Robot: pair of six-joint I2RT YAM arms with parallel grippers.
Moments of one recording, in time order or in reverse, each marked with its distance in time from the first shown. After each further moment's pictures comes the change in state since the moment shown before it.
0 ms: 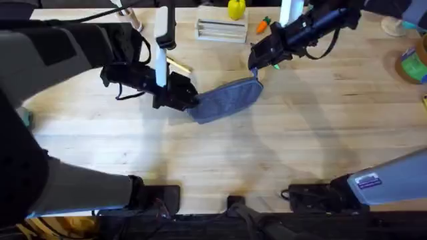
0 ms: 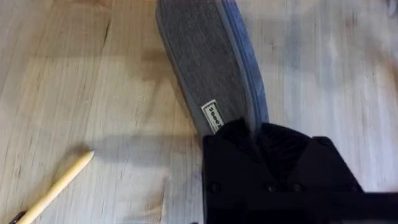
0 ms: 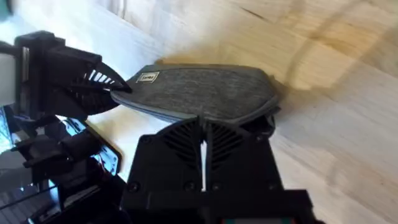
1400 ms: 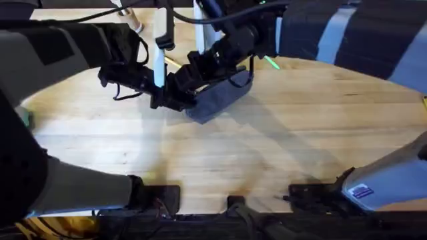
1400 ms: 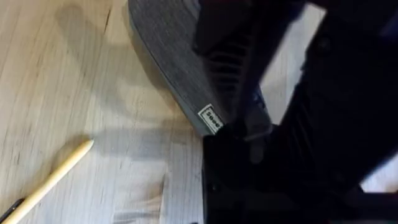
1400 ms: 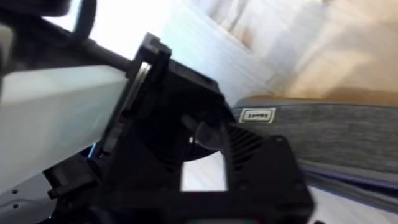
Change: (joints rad) left arm 0.014 0.002 0.000 -0.008 -0.026 0.001; right arm 0.495 0.075 0.006 0.335 0.125 0.361
